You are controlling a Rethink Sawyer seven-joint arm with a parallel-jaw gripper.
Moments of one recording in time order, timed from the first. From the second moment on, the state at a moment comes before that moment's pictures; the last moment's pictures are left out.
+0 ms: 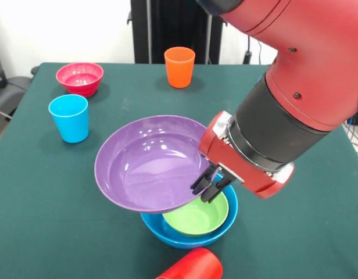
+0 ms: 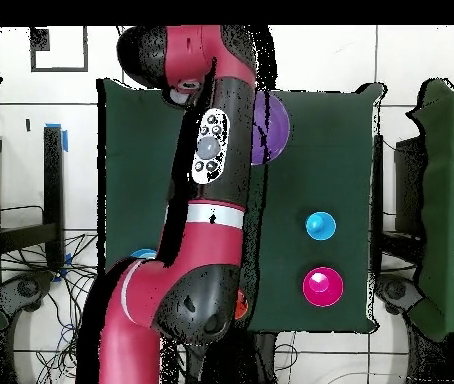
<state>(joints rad) -0.05 0.18 -0.79 0.11 0.33 1.39 2.19</state>
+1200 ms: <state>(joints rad) -0.05 0.25 -1.31 -0.02 0.81 1.46 2.19</state>
